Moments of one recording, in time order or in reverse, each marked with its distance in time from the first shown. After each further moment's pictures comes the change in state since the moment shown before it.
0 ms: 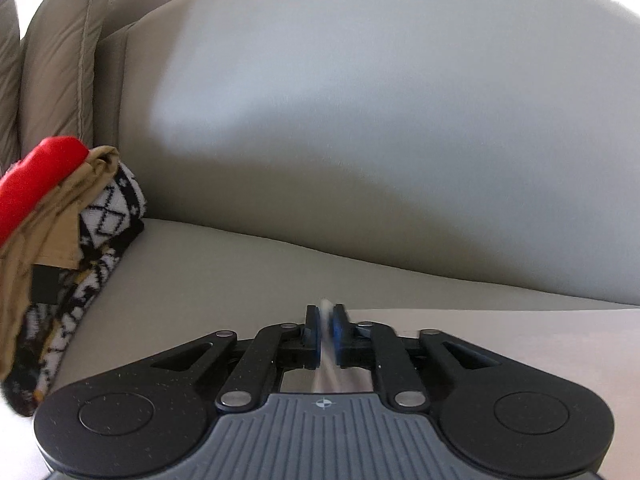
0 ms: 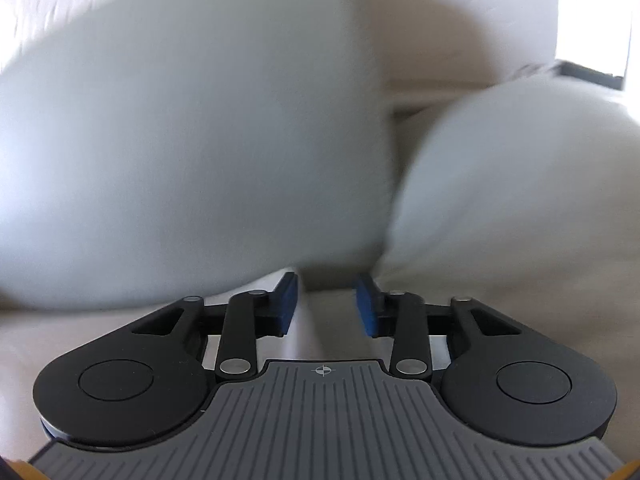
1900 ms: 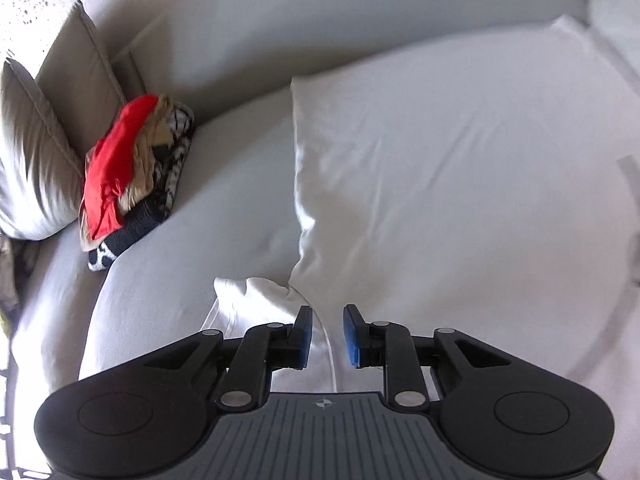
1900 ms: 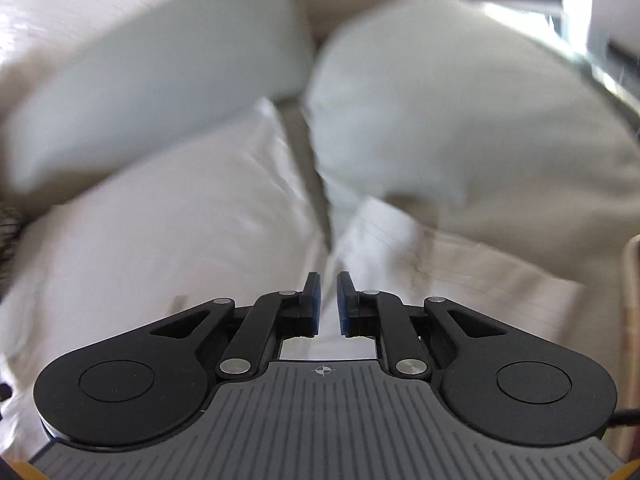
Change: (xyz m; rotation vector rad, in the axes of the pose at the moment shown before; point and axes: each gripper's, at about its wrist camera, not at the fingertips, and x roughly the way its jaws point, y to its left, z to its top) left arm -0.271 -0.015 -0.177 0.397 0.200 0.021; right arm -0.271 -0.033 -0.140 0.075 0.193 0.093
